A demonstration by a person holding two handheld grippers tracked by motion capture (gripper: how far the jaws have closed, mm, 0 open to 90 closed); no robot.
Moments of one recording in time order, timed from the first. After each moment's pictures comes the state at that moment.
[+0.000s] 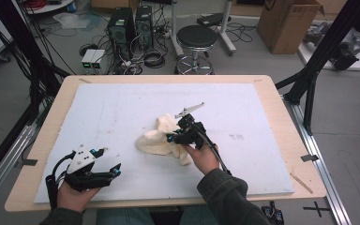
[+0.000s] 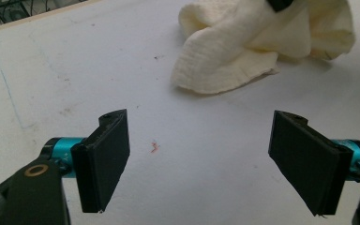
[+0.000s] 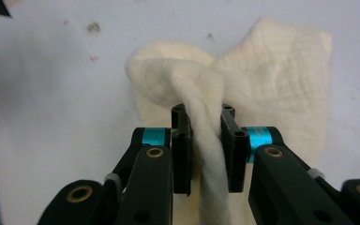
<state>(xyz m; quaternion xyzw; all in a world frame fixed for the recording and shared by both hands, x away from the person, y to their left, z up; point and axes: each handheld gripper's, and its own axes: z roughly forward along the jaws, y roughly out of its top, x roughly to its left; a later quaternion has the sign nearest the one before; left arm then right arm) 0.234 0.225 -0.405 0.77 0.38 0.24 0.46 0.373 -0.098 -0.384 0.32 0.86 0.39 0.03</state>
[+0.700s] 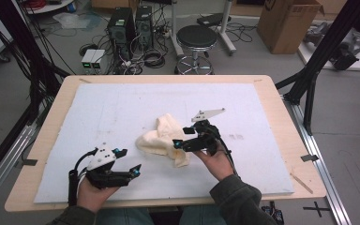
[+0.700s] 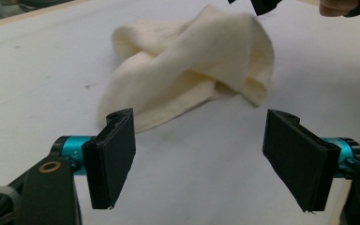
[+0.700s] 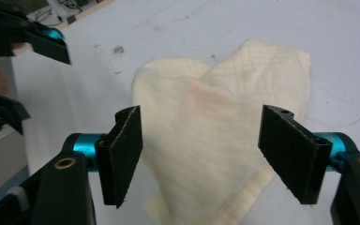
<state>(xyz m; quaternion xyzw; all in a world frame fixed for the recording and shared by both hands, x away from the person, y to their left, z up) 0.244 0.173 -0.402 0.79 0.33 0.18 0.49 0.351 -0.140 -0.376 0.30 0.83 0.46 0.04</state>
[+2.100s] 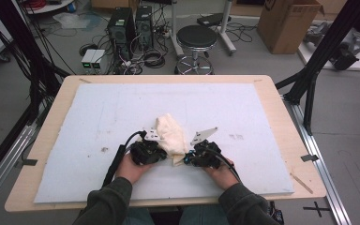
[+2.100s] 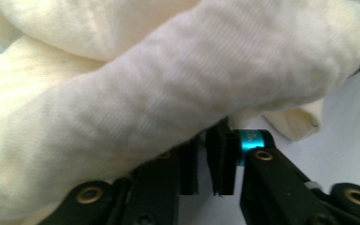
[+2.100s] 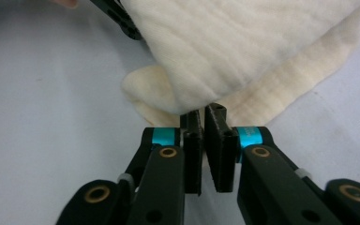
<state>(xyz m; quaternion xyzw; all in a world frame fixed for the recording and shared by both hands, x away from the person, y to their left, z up) 0.333 0.089 -0.435 0.87 0.32 0.09 0.37 0.338 -0.150 -0.438 0.23 0.90 0.38 0.03</state>
